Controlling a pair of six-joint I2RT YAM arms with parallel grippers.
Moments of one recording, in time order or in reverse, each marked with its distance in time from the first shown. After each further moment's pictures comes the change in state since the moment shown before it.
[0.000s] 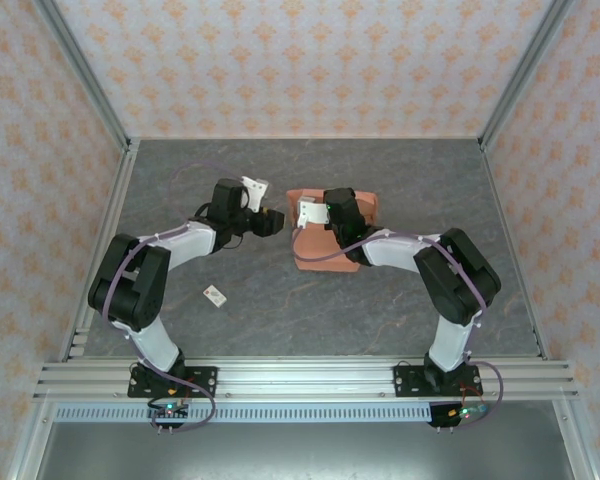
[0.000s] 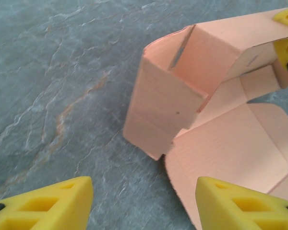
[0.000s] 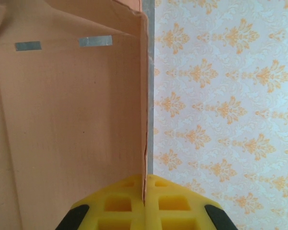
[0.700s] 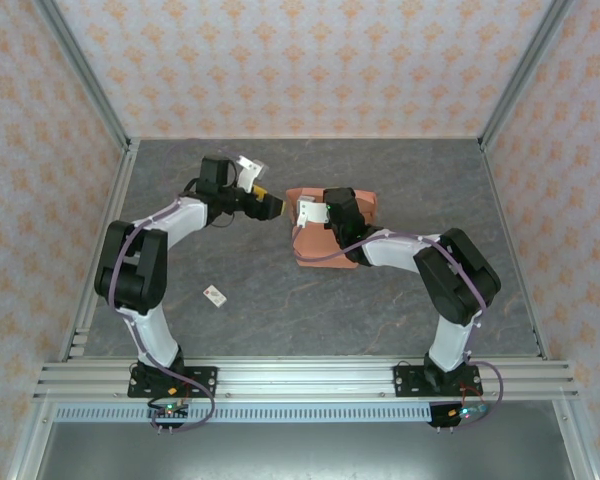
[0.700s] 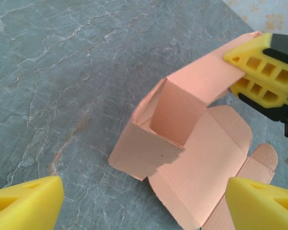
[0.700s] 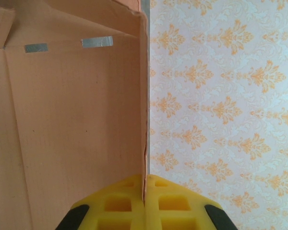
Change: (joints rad) left arm 0.127 0.119 0.254 -0.196 0.321 0.169; right arm 0.003 0.000 0.000 0.011 0.003 -0.003
